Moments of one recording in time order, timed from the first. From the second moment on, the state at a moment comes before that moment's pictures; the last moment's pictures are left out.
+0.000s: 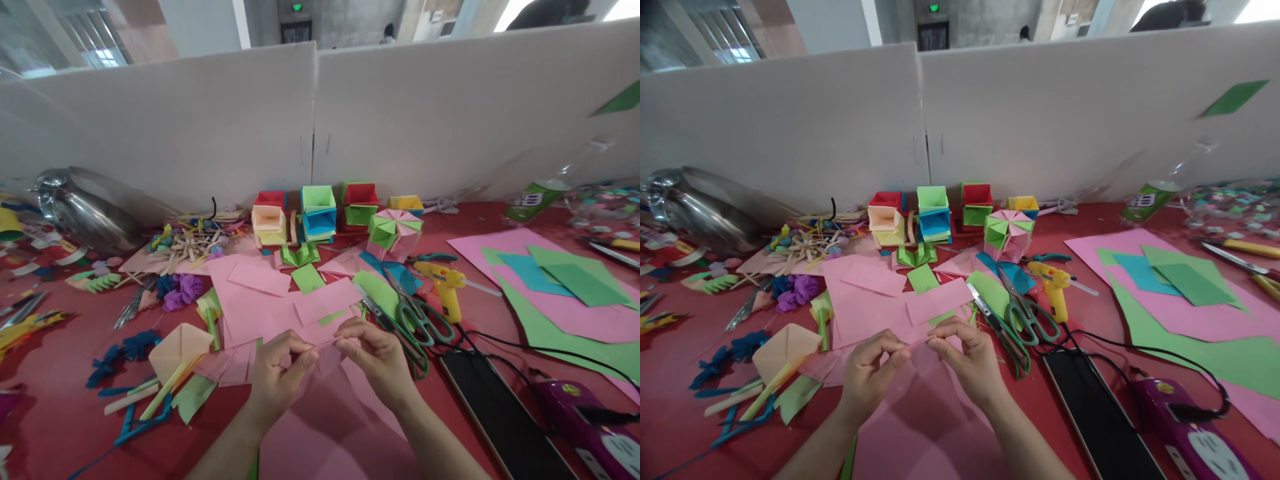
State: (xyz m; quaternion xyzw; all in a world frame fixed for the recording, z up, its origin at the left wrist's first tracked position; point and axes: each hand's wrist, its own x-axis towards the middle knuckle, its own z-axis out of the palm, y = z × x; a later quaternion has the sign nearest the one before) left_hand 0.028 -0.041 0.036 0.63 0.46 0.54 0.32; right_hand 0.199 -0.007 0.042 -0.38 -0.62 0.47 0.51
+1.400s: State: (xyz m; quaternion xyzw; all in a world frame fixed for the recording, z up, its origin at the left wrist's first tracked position) left_hand 0.030 -0.038 0.030 0.51 0.49 0.49 0.50; right_hand 0.195 -0.005 0.034 -0.43 -0.55 0.53 0.47
